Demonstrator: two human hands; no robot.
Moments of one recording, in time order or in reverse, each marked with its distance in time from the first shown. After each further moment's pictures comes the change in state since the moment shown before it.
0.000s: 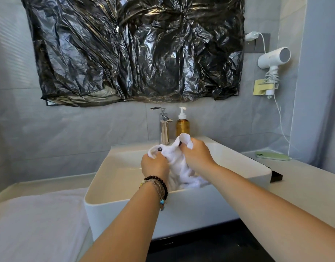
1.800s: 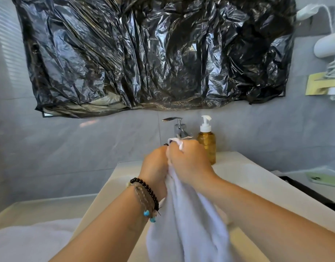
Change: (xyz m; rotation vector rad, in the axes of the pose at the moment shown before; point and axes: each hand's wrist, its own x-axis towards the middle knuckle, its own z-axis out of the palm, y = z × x) left_hand 0.089 0.051 0.025 -0.142 -0.369 -0.026; right_hand 0.099 -0.031 0.050 0.051 0.077 -0.237
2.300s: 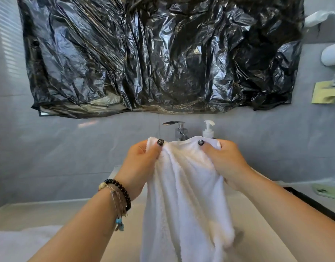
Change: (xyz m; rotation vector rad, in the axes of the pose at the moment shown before) left_hand 0.015 0.010 -0.035 0.240 -0.029 0.265; right_hand 0.042 0.072 -0.040 0.304 -0.111 0.208
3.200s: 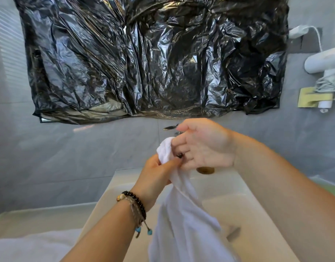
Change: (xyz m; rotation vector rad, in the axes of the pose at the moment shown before) left_hand -0.013 -0.004 0.010 -0.107 -0.196 -0.026; right_hand -0.020 -0.107 0.018 0.103 -0.727 0.346
